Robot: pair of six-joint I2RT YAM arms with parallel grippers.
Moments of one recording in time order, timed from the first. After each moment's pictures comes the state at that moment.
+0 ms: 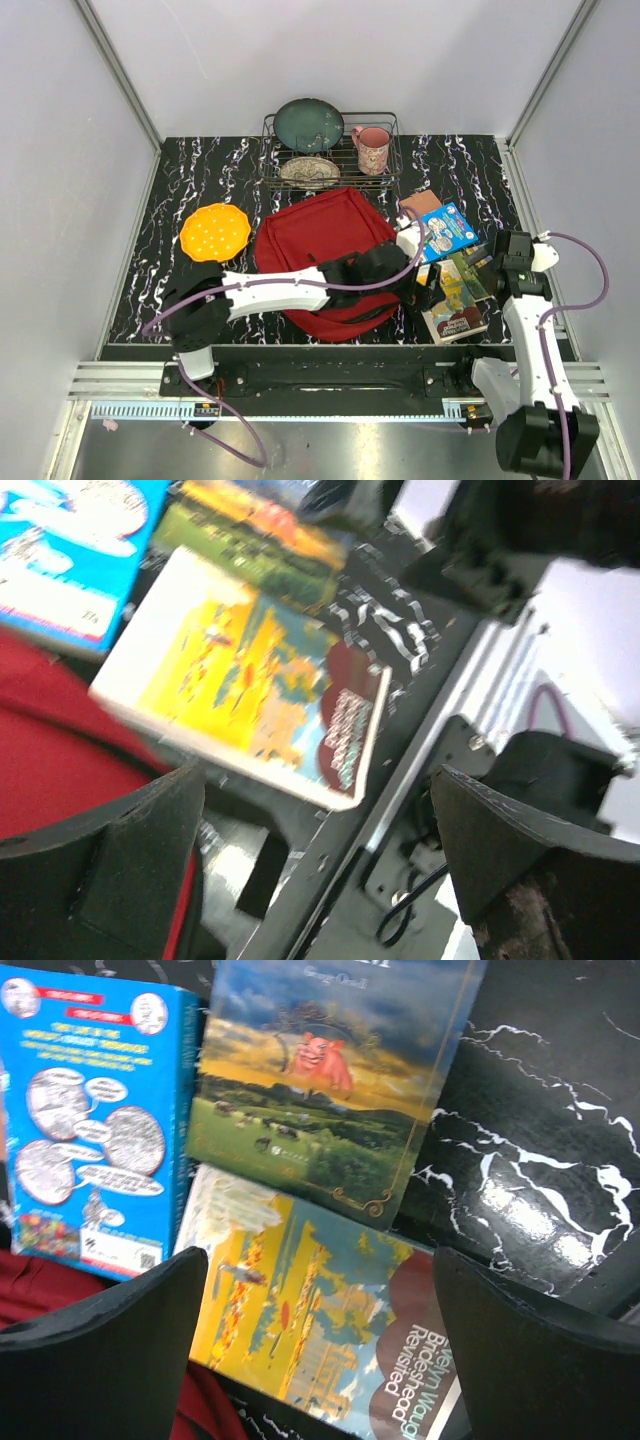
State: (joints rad) left arm -1.22 1.74 1.23 0.07 -0.06 -0.55; right arm -0.11 0.81 0.69 -0.78 0.30 0.83
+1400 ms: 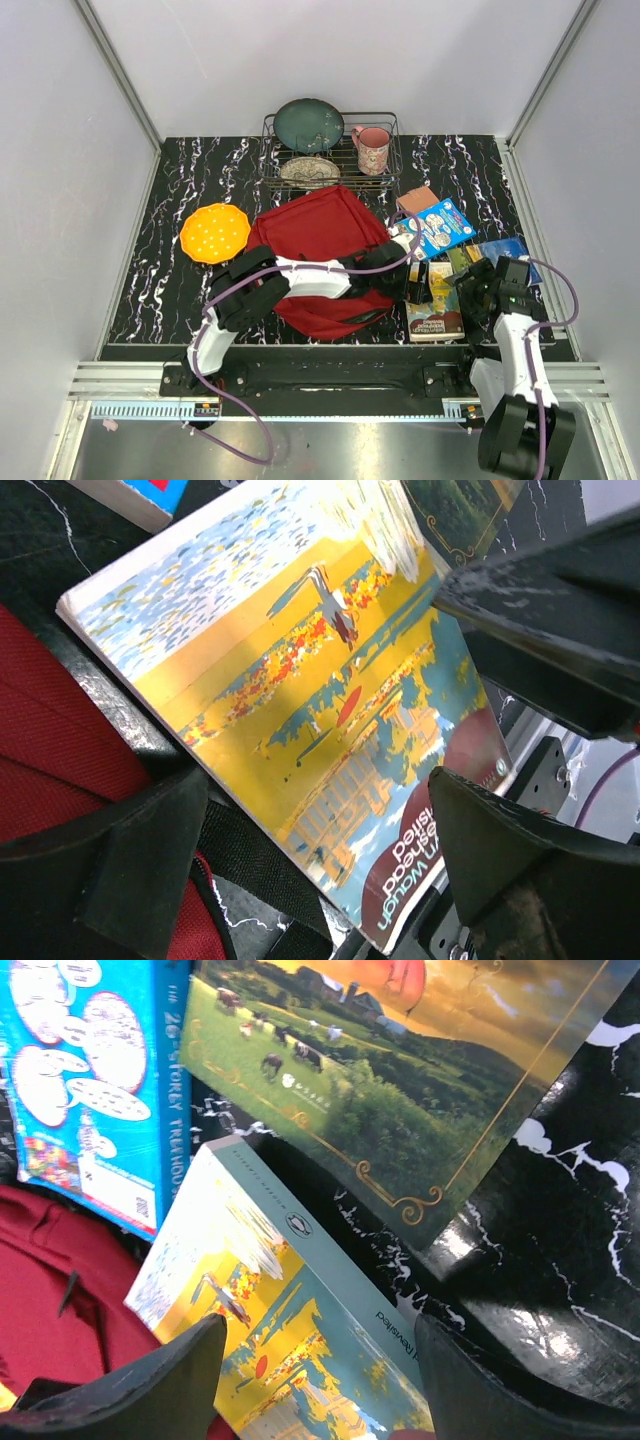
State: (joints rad) left arm -1.11 2.09 1.33 0.12 0.13 -0.78; right arm -0.27 0.84 0.38 -0.48 -0.20 0.80
